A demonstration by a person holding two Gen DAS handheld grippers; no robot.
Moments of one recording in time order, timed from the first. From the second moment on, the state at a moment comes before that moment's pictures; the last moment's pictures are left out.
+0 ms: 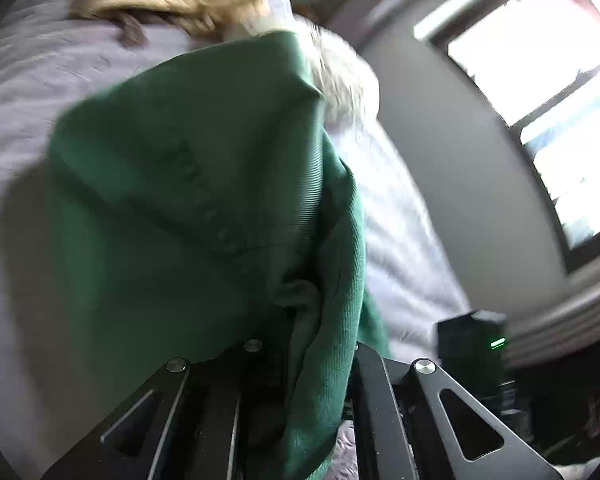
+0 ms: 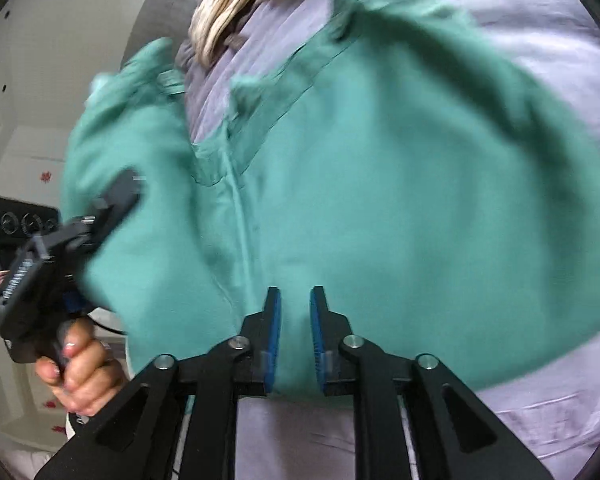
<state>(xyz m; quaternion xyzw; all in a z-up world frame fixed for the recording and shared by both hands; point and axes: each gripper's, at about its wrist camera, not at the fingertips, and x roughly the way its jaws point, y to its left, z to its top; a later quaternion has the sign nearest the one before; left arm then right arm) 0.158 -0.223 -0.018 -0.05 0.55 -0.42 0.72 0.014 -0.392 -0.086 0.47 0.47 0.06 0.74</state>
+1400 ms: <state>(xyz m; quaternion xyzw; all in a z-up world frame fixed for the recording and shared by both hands) 0.149 -0.154 -0.042 -0.03 0.52 -0.16 0.84 0.134 -0.480 -0.033 0.49 0.40 0.22 0.74</state>
